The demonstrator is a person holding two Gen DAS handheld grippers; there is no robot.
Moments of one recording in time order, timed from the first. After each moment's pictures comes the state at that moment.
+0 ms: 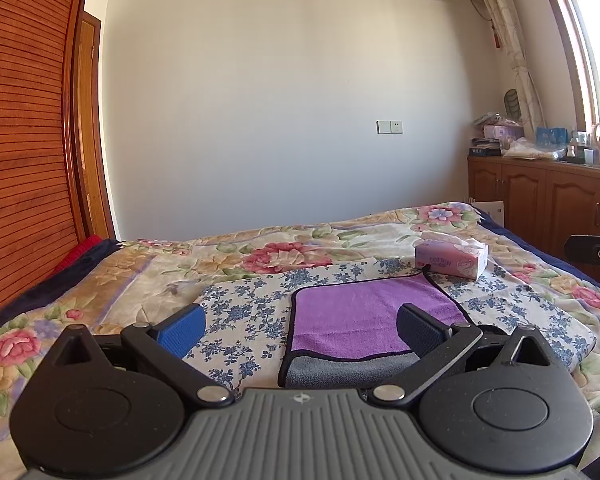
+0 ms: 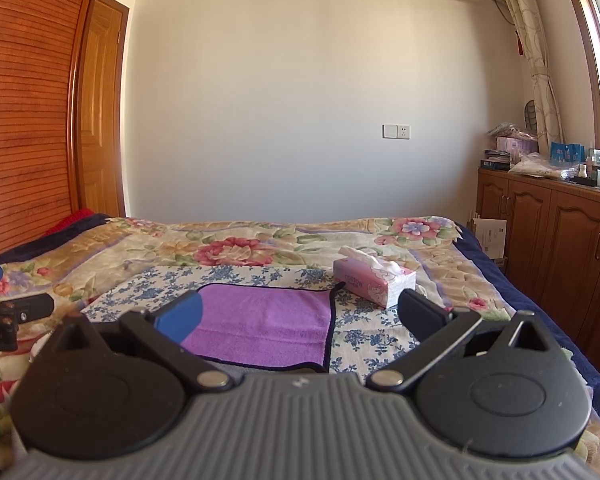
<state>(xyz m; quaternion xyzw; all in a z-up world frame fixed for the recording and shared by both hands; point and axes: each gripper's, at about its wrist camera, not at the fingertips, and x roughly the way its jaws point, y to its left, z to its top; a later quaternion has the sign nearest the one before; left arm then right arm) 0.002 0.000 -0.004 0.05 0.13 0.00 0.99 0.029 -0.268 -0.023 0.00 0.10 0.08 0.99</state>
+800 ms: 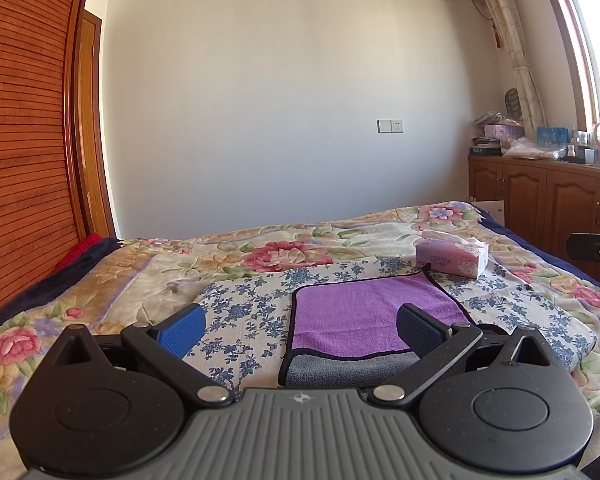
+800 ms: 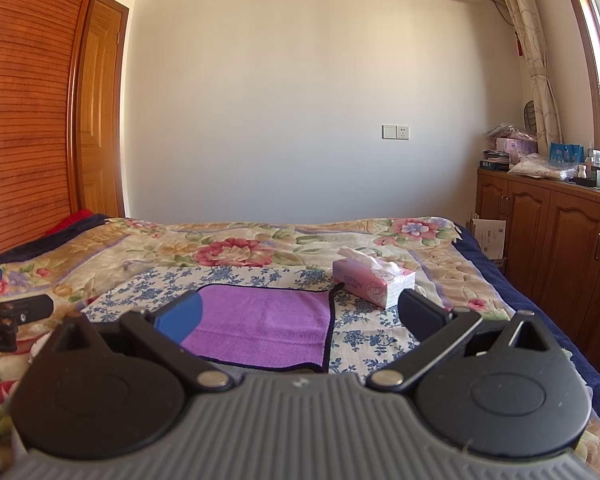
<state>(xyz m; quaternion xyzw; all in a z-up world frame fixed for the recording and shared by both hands) 0.002 0.003 -0.005 0.05 0.13 0.00 0.99 0.031 -0.268 -0.025 0.00 0.10 0.08 0.99</state>
